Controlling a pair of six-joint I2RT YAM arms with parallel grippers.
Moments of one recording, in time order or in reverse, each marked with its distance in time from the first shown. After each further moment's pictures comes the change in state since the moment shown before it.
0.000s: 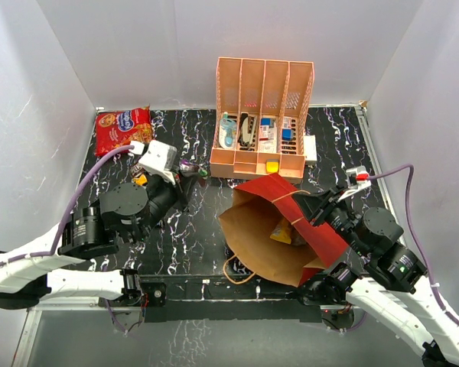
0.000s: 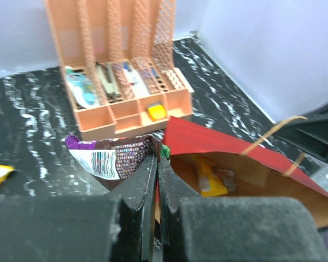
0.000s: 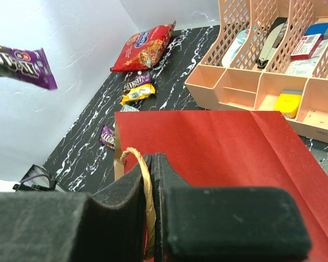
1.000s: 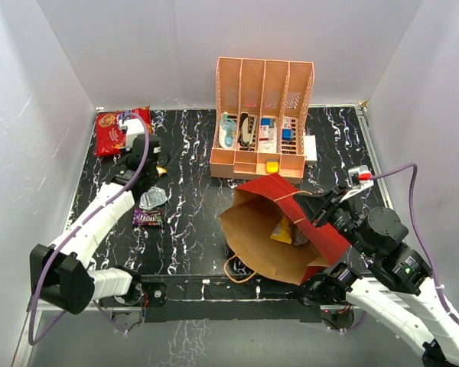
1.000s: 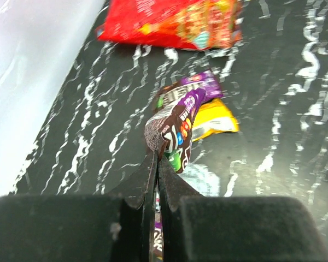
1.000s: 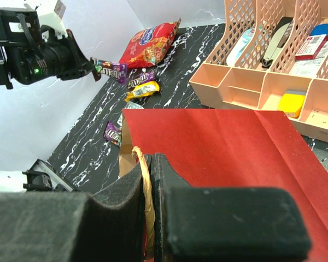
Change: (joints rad) left arm 0.944 0.345 -0.273 0.119 -0.019 0.043; right arm 0.000 0.003 0.043 -0.043 -0.021 -0.003
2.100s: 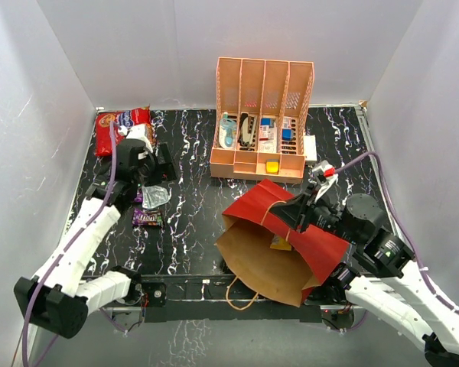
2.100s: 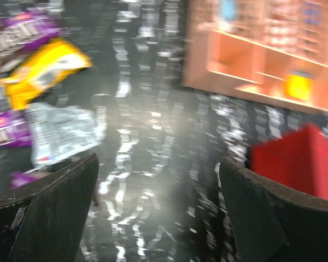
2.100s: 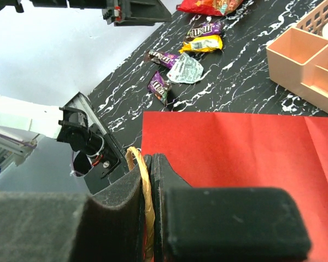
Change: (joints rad) left arm 0.047 -0.165 -0.007 -0.183 0.563 -0.186; right arm 0.000 0.137 -0.011 0.085 -0.354 -0.054
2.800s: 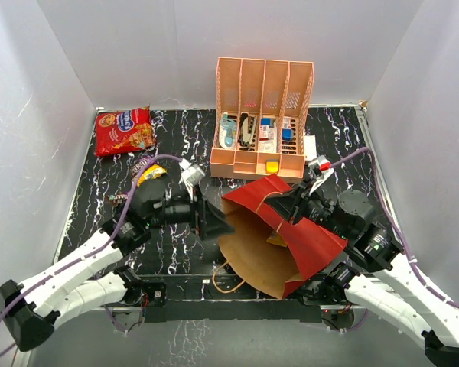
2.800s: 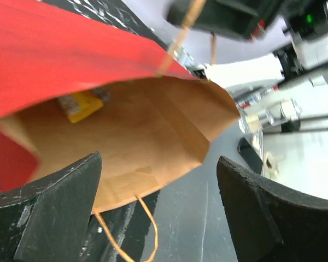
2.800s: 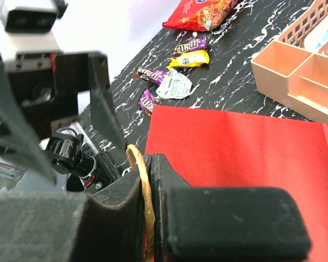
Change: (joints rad) left arm -0.402 -0.237 -0.315 0.533 0.802 -0.160; right arm 0.000 0.066 -0.045 0.138 0.062 0.028
